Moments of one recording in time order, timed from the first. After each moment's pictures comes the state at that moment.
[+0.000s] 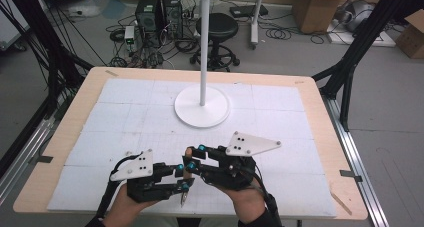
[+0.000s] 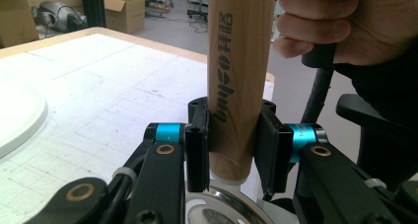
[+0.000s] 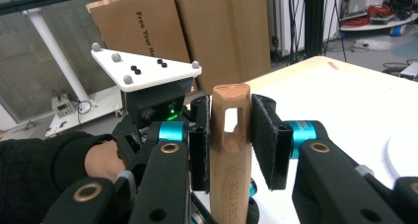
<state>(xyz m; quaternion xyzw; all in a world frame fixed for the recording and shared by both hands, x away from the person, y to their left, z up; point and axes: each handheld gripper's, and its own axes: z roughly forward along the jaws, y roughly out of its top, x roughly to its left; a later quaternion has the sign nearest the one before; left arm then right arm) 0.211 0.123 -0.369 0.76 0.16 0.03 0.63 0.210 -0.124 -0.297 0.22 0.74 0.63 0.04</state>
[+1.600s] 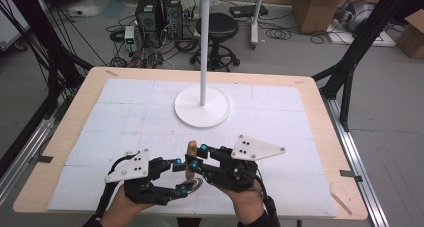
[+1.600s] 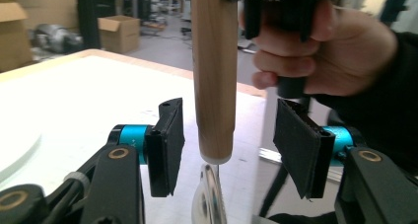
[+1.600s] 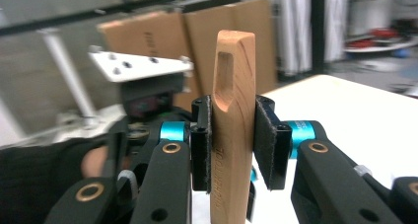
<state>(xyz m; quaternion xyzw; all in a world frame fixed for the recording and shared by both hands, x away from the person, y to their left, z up) 0.208 0.125 -0.362 0.74 0.15 0.04 0.65 0.210 -0.127 -0.309 0.22 0.71 0.66 0.06</state>
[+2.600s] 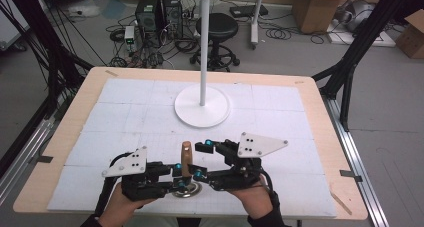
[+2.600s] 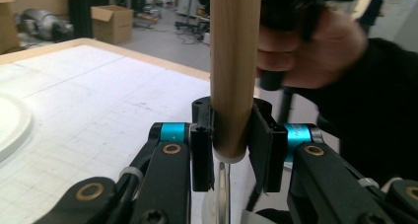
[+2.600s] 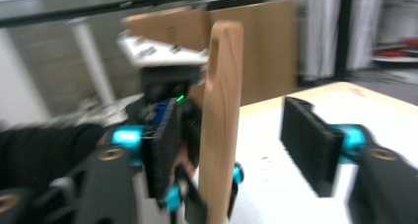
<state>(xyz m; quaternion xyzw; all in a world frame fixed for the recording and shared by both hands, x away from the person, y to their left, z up) 0.214 0.132 -0.360 0.74 0.14 0.00 0.65 0.226 -0.143 -0.312 0.13 0.73 0.67 0.02</state>
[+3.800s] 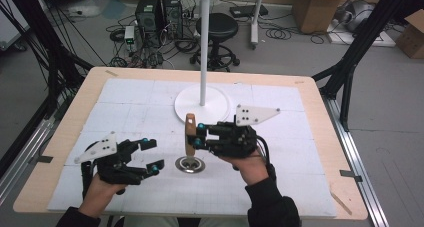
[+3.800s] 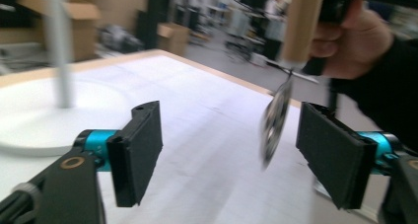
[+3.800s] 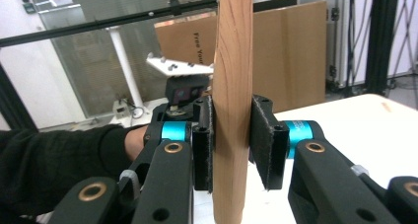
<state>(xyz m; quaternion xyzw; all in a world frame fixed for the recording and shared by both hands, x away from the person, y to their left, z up) 0.245 0.203 -0.373 0.70 0.26 0.10 0.66 0.286 -0.135 -0.294 0.11 0.72 0.68 -0.03</state>
